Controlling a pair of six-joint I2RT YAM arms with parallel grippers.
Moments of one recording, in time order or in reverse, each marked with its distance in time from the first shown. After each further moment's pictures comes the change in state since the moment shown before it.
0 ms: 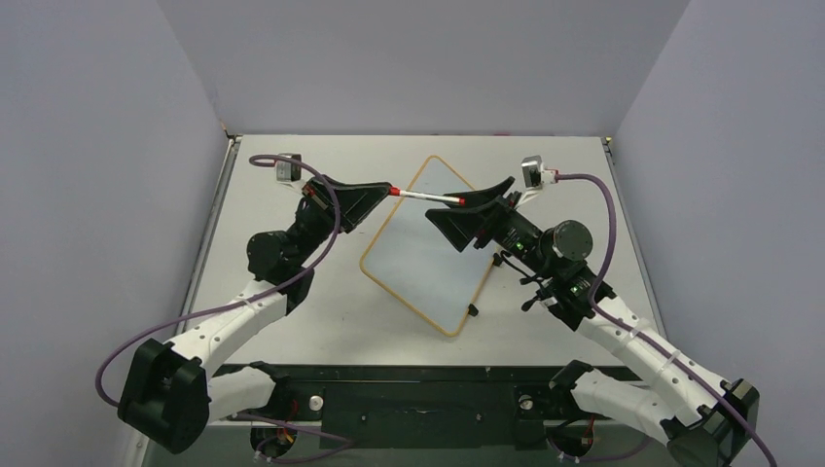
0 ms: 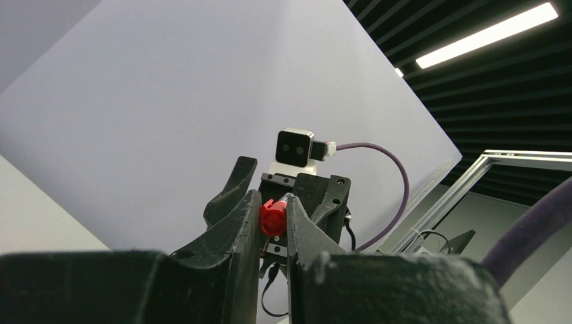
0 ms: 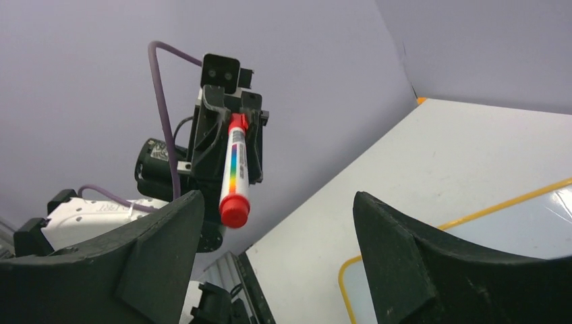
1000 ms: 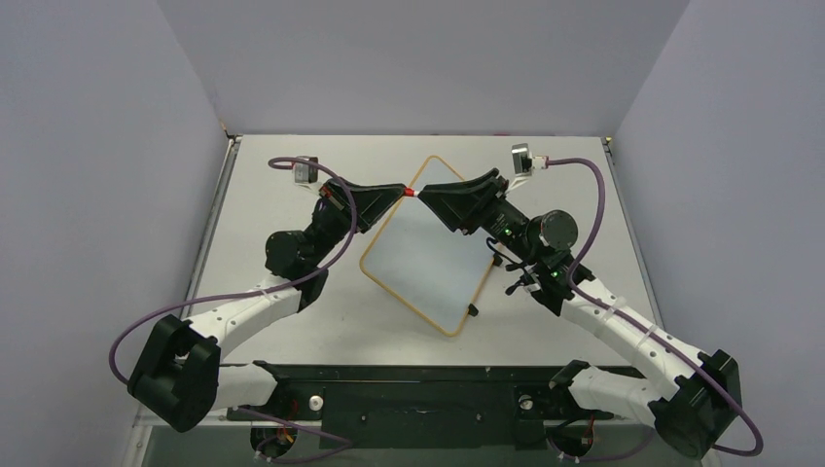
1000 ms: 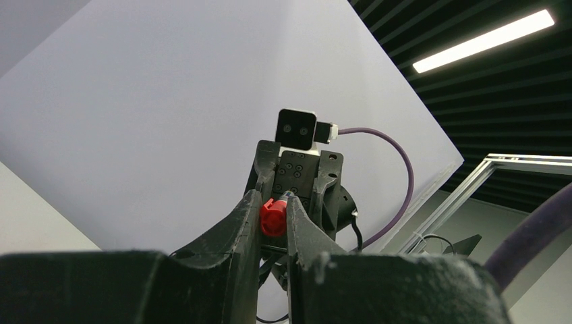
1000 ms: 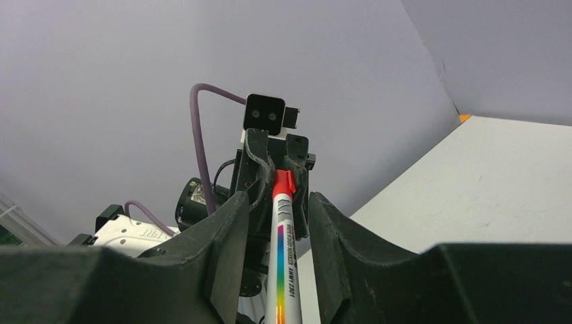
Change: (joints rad) left arm -0.089 0.111 0.000 0.097 -0.074 0.027; right arm 0.000 0.148 0.034 0.232 -0.028 0.132
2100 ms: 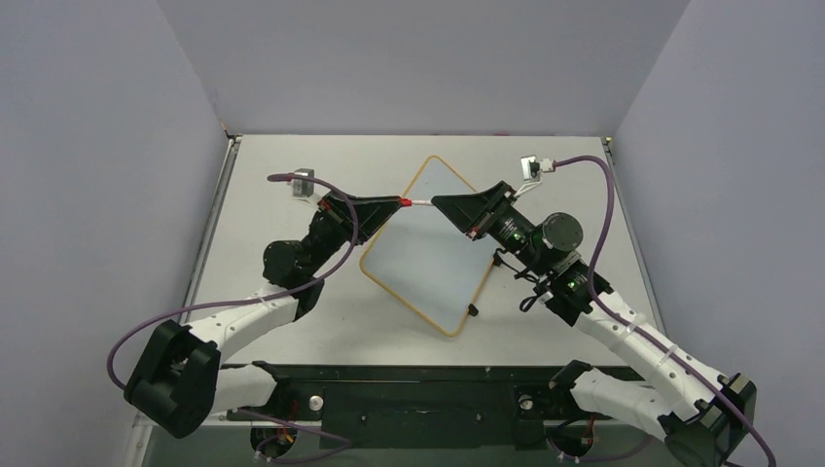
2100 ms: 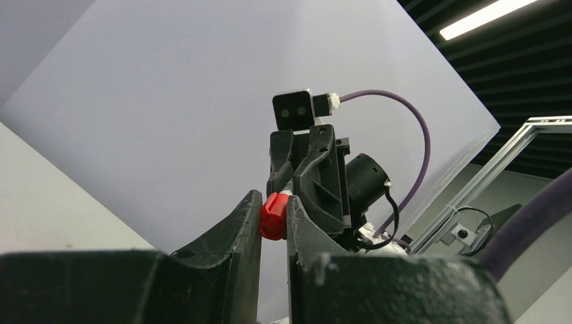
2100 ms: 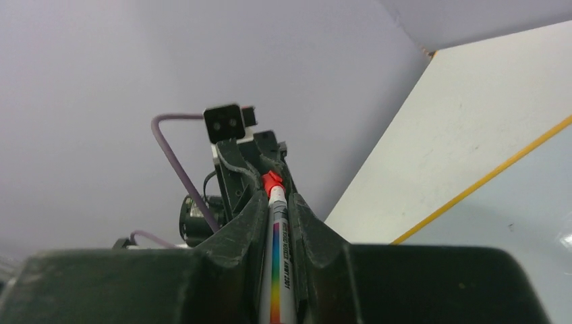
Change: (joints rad) left arm -0.014 -0.014 -0.068 0.020 0.025 0.135; right arm 0.006 -0.088 0.000 -0.281 0.108 0.140
